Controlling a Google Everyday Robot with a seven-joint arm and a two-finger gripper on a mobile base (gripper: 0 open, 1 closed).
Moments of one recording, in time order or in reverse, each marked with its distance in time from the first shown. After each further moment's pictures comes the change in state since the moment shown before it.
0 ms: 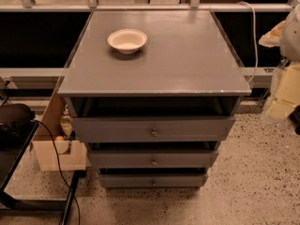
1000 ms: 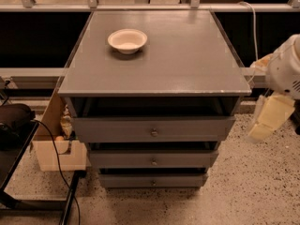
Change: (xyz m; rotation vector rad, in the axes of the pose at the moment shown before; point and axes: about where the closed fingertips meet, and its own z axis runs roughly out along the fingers) arm 0.011 0.013 0.059 -0.008 -0.063 0.065
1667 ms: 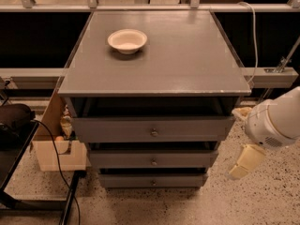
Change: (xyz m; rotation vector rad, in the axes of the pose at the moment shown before) arm 0.035 0.046 0.115 -0.089 -0.117 0.046
